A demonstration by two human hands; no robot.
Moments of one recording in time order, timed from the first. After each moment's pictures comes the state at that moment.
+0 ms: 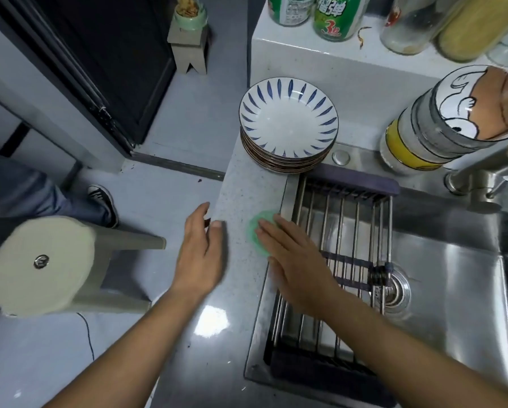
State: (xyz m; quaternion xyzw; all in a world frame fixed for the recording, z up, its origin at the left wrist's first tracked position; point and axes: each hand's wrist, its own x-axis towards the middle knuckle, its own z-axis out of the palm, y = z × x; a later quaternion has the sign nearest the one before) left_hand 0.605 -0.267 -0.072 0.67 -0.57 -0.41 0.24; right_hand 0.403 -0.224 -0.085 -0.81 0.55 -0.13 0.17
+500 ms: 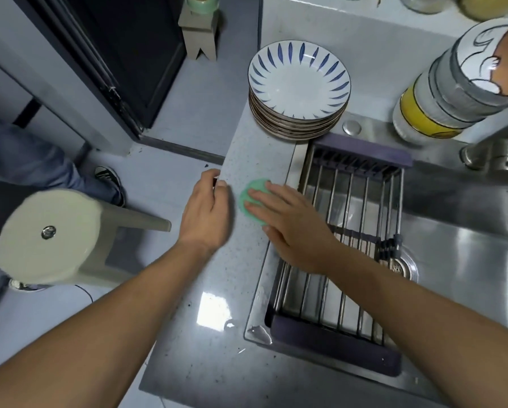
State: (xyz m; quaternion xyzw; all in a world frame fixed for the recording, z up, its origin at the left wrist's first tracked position) left_hand 0.599 -0.267 -0.077 0.68 -0.57 -0.38 0.25; right_hand 0.405 -0.237 -0.085 -0.87 0.47 -0.08 0.15
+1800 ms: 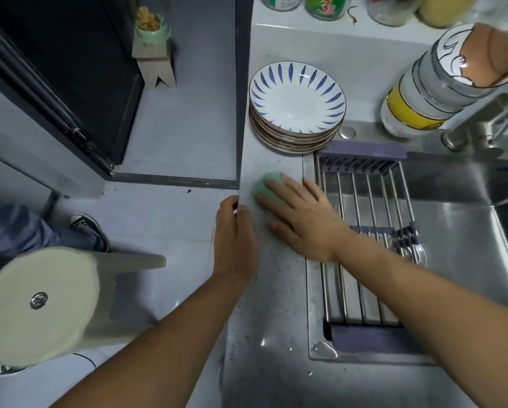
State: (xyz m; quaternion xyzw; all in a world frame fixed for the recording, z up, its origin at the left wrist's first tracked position) left_hand 0.614 -0.274 -0.074 0.60 -0.50 -0.52 0.35; right_hand 0.441 -0.265 -0.079 -0.80 0.60 0.01 0.10
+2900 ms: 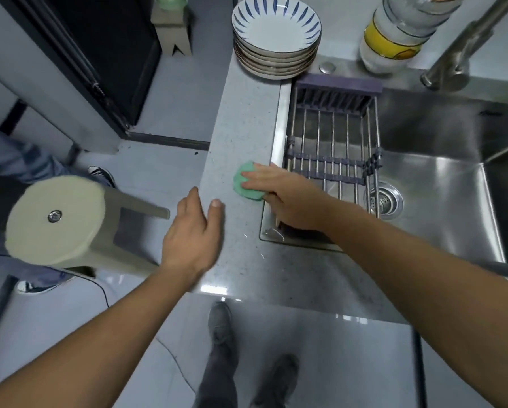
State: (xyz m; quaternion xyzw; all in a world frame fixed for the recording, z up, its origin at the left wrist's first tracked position) left_hand 0.669 -0.113 -0.084 0.67 -0.65 -0.33 0.14; right_hand 0.447 -0.146 -0.076 -0.82 0.49 -0.15 0.25
